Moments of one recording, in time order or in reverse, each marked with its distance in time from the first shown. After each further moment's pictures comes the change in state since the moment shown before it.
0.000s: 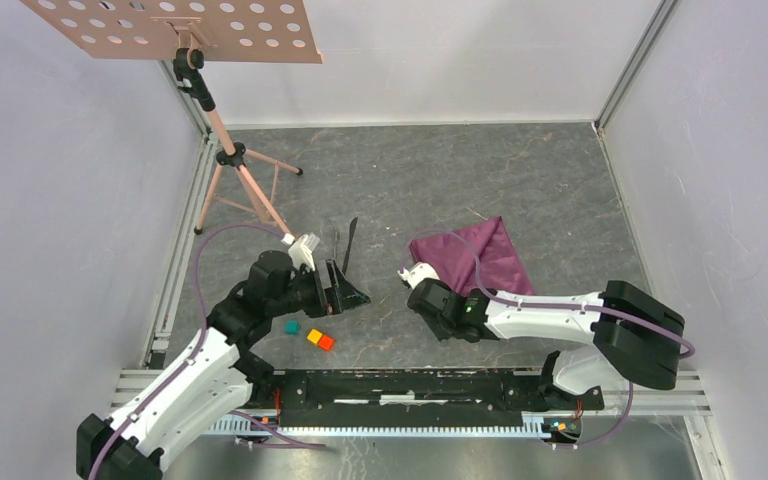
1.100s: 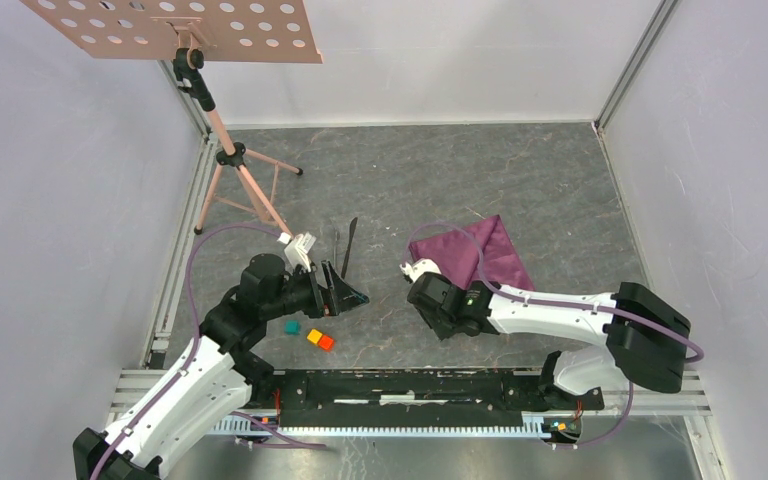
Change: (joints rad) left arm 0.000 -0.059 0.000 0.008 0.015 0.000; right arm -0.005 -0.038 0.078 -0.154 -0.050 0.052
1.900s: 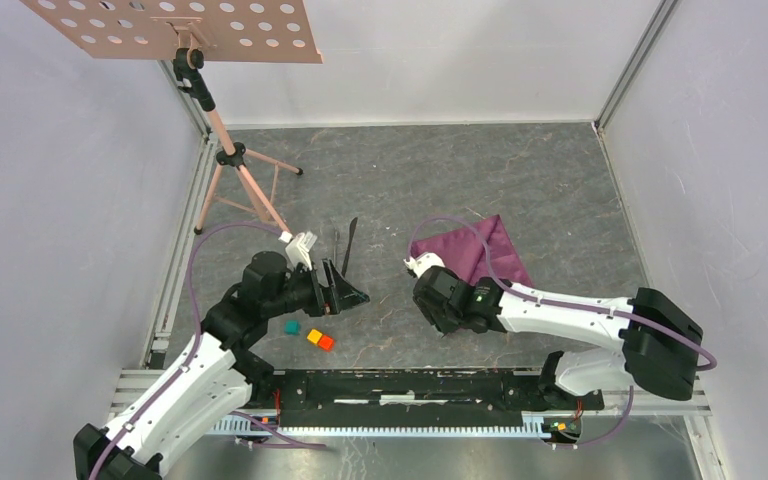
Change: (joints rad) left arm 0.000 0.023 0.013 -0.007 -0.001 0.000; right arm -0.040 -0.061 0.005 -0.013 0.012 -0.058
